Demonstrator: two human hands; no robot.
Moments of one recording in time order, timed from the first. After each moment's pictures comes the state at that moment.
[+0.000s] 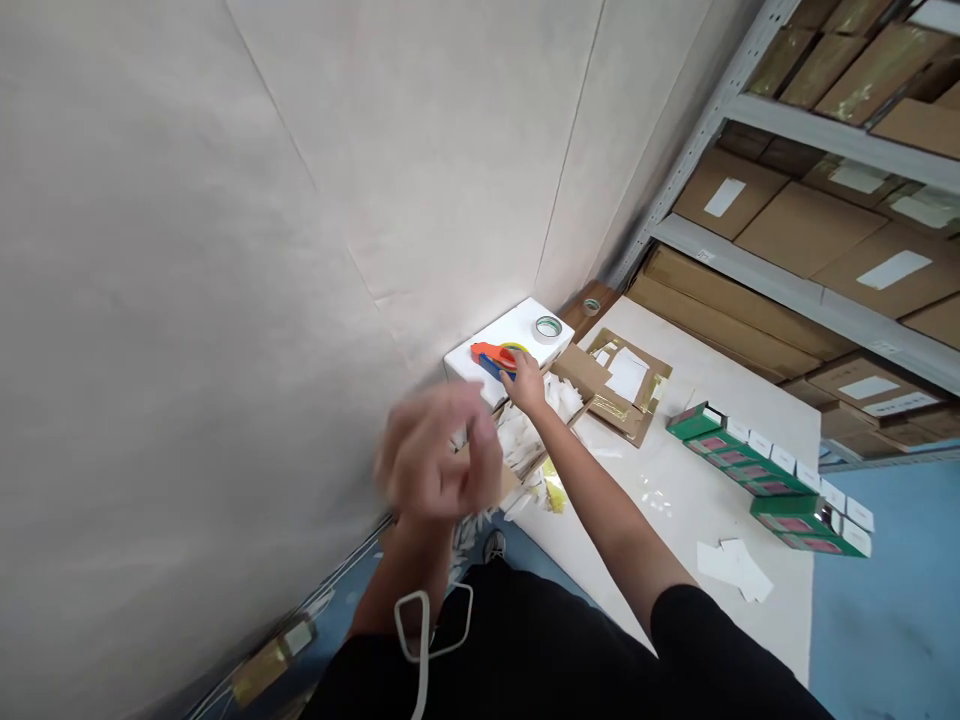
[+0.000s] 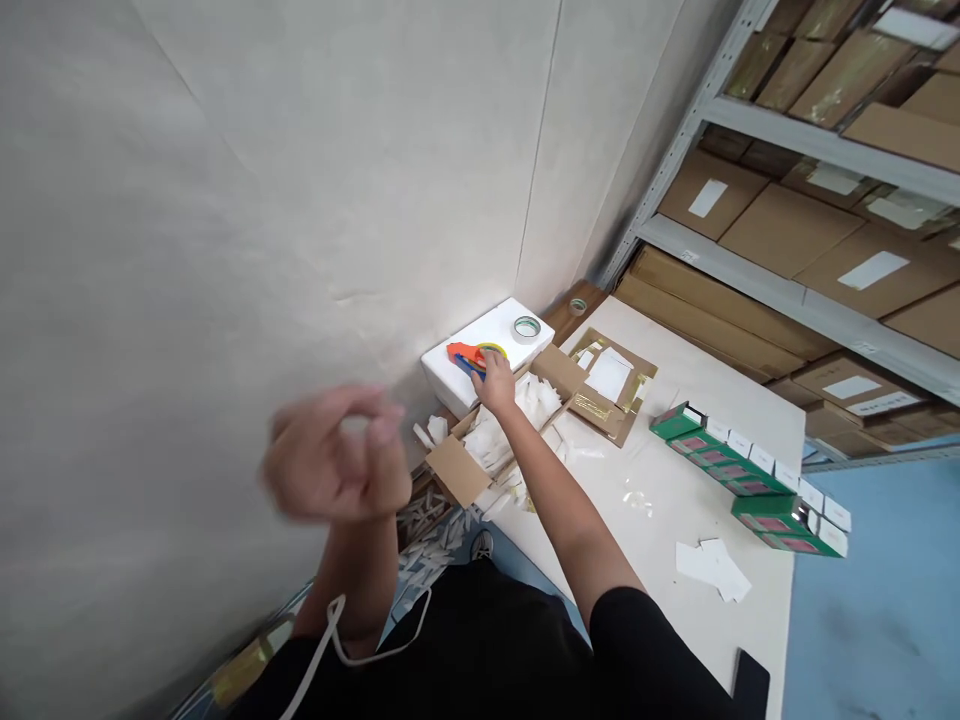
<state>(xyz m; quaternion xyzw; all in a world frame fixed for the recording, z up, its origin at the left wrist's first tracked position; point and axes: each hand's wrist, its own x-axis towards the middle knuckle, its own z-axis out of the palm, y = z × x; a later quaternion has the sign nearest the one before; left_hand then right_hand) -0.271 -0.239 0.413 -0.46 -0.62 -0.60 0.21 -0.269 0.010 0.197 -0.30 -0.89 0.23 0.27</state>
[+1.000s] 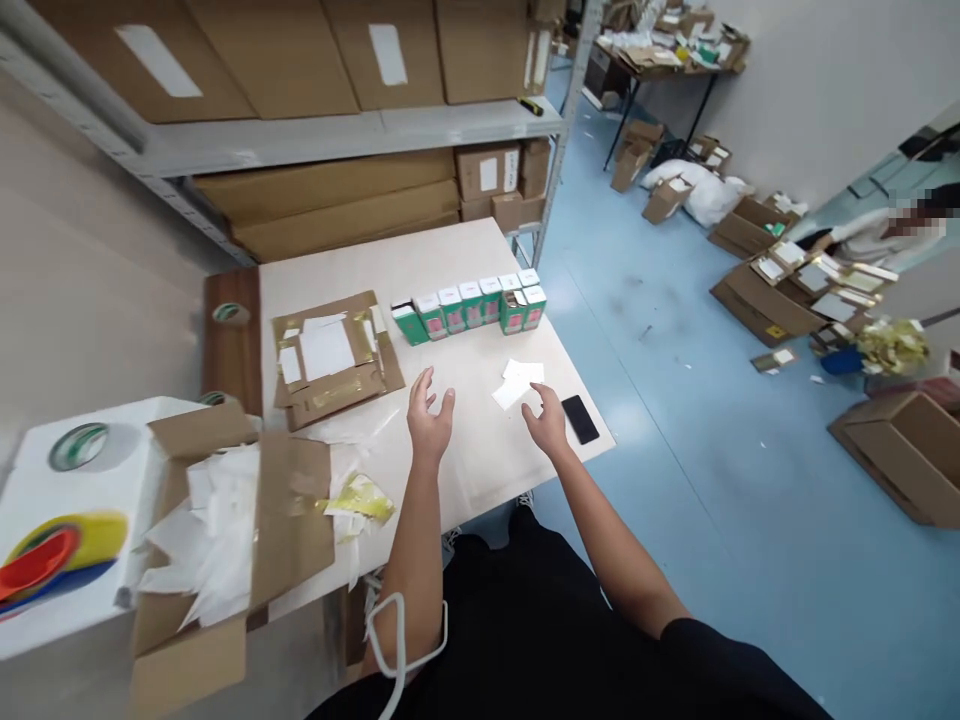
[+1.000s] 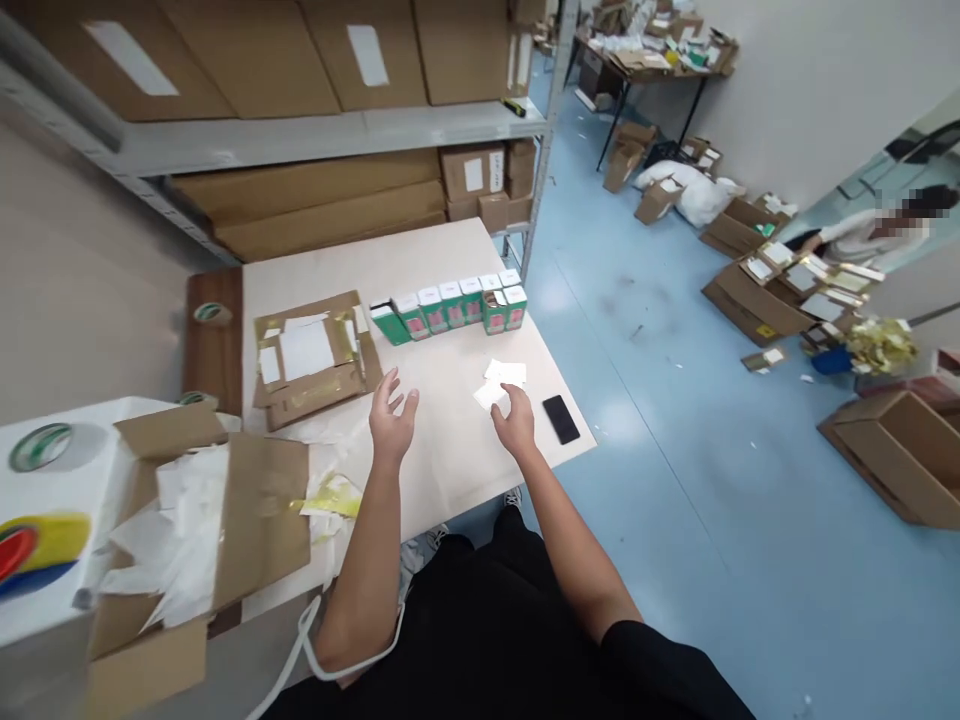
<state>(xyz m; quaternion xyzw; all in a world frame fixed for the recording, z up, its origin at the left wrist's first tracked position) 0.141 0.011 0.183 -0.63 -0.53 -0.45 -0.35 0.367 -0.082 0.114 -0.74 -0.49 0.18 0.43</state>
